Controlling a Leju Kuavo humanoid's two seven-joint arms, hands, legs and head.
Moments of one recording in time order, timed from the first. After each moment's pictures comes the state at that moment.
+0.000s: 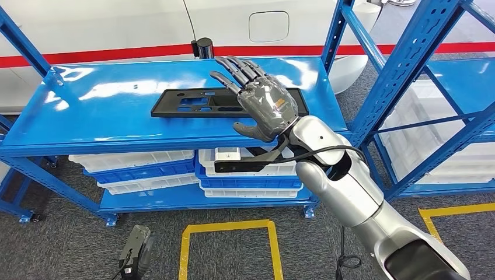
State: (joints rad) left arm -0.26 -0.16 0.39 -0.25 -0.69 -0.03 -0.41; right arm -0.70 -0.19 0.68 -1.23 0.95 0.03 -0.16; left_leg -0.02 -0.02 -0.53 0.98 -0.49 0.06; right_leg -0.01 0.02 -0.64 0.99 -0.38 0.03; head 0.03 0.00
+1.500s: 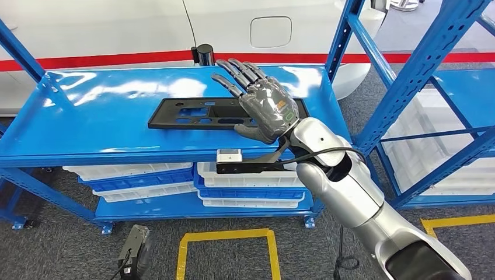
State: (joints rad) left arm -0.26 -0.15 0.37 -0.25 -0.66 -0.03 -0.40; right arm -0.70 -0.21 0.68 -1.22 0.95 0.02 -0.16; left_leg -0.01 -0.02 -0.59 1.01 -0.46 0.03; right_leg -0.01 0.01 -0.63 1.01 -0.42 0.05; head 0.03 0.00
